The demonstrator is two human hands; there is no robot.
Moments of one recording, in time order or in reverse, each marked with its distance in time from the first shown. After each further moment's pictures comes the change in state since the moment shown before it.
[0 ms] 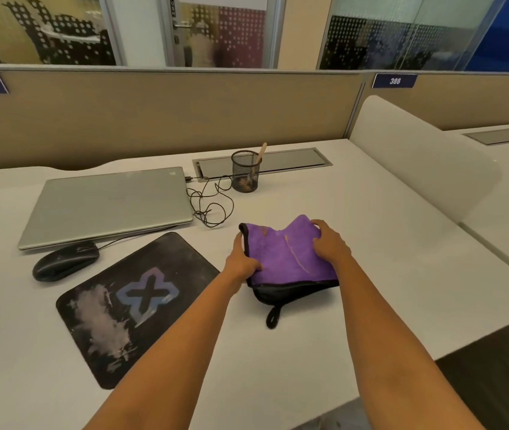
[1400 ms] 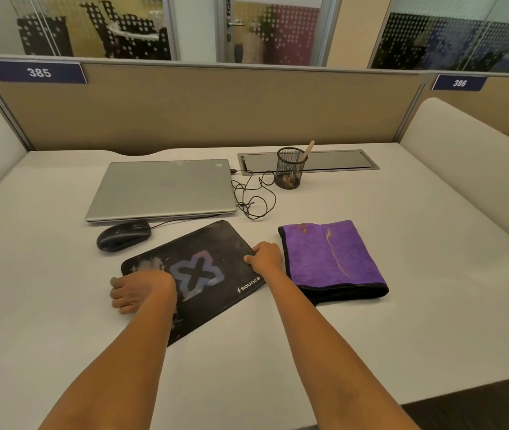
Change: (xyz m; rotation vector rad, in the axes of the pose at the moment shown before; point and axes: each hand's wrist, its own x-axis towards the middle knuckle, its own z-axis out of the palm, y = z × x) left_hand -0.045 -0.080 -0.169 -0.017 1.323 -0.503; right_hand -0.057 -0.140 0.141 0.042 -0.167 -0.094
